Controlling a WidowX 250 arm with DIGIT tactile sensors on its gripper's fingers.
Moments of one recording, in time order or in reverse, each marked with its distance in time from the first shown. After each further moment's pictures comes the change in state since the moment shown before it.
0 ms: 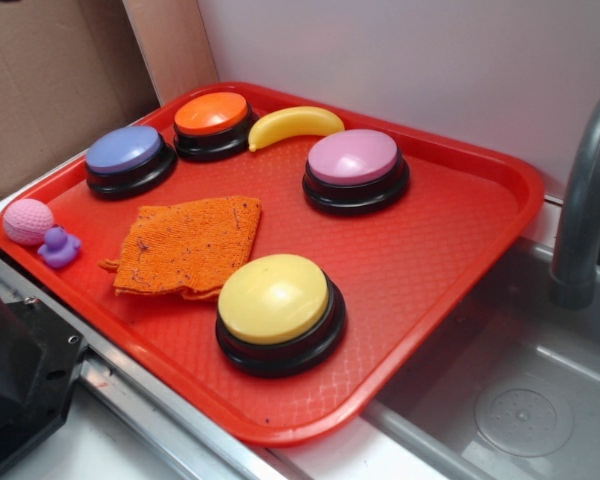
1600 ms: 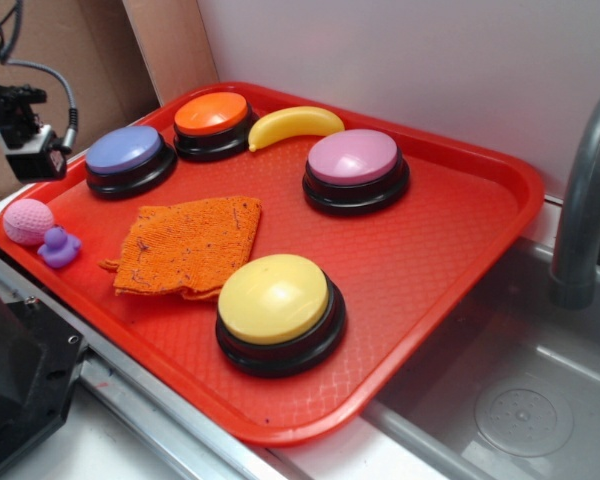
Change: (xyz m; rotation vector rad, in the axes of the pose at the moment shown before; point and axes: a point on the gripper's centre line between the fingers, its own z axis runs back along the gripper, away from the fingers) arm -0.024 0.123 -0.145 0.229 -0.030 0.762
